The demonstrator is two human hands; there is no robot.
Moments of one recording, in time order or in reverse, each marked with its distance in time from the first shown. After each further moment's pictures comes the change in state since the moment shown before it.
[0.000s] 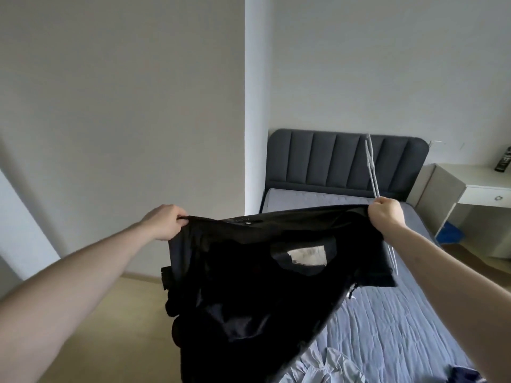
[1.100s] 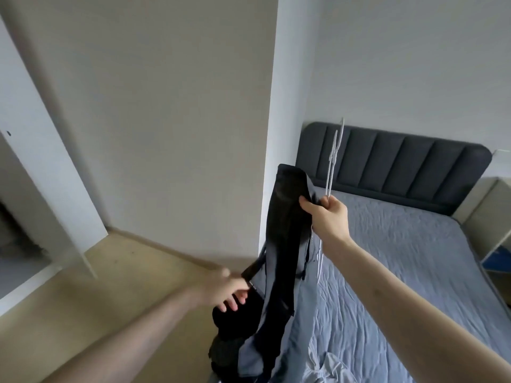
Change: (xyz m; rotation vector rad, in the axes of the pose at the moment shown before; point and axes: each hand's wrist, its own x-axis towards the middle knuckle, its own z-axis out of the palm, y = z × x) left_hand -0.125 0.157 0.111 -0.751 -0.499 -0.202; right_hand -0.078 -0.048 0.059 0.638 -0.456 -0.088
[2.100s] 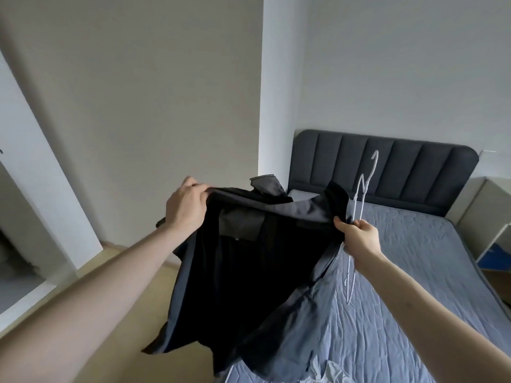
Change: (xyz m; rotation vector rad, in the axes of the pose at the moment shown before) left_hand 0.031 0.070 -0.126 0.547 1.127 0.403; right_hand 0.018 0.020 -0.087 -0.050 0.143 0.199
